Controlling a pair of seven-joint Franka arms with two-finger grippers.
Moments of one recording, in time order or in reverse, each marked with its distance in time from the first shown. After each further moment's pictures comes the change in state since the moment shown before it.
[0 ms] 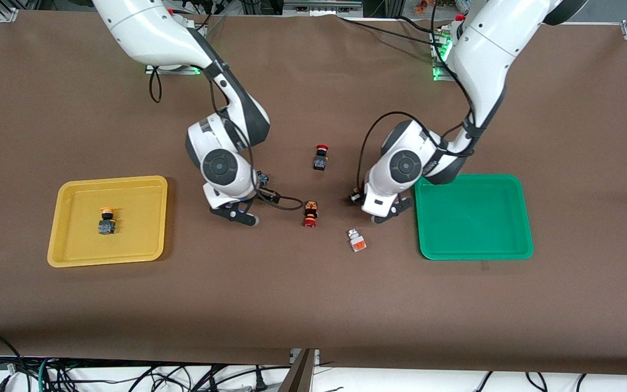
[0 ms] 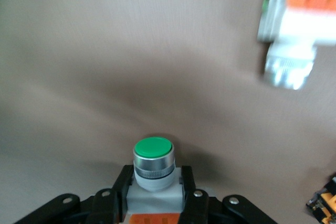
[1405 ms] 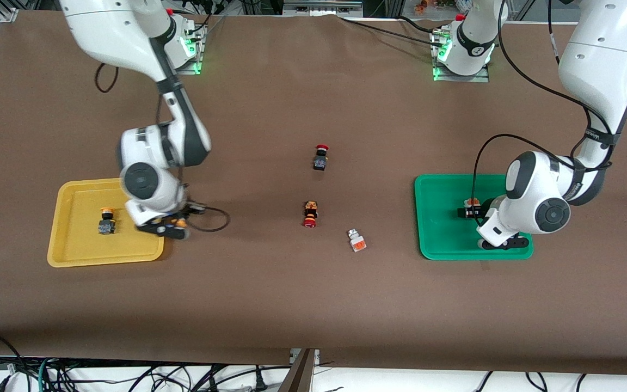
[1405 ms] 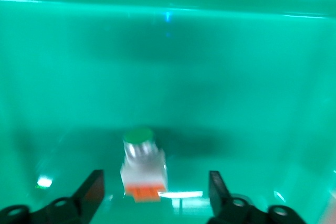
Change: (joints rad) left arm 0.424 -0.025 -0.016 0.101 0.156 -0.410 0.700; right arm 0.010 -0.099 -0.417 -0.128 -0.002 -0.018 -0.579
